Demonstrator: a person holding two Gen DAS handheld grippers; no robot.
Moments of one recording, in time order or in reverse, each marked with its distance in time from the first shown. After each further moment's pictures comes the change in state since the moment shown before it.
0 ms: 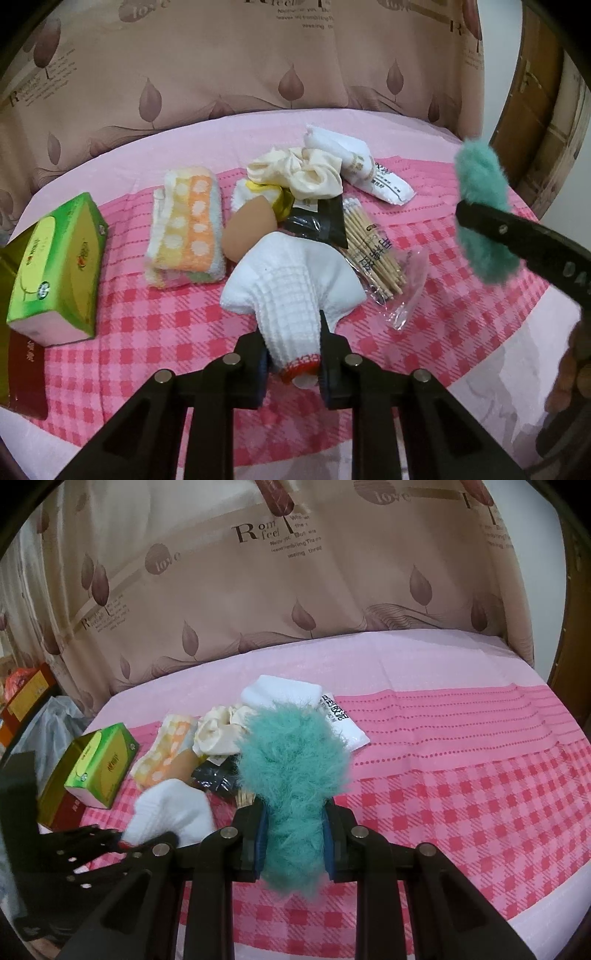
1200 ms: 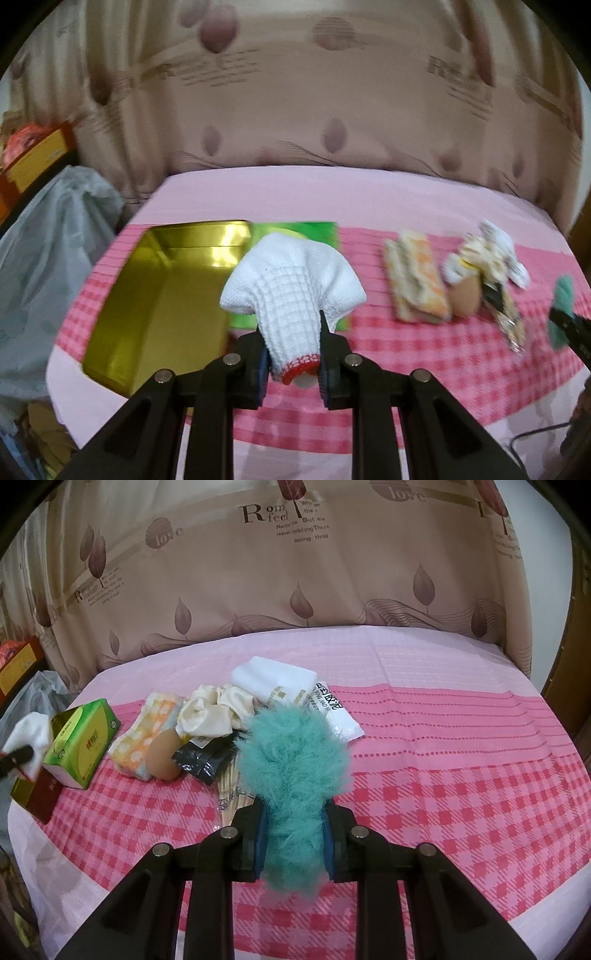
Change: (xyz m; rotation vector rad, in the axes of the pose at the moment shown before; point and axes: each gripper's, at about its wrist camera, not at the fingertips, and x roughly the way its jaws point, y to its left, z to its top) left arm -0.102 0.173 -0.004 -0.252 -0.117 0.336; right arm 0.019 0.007 -0.005 -0.080 0.038 -0.069
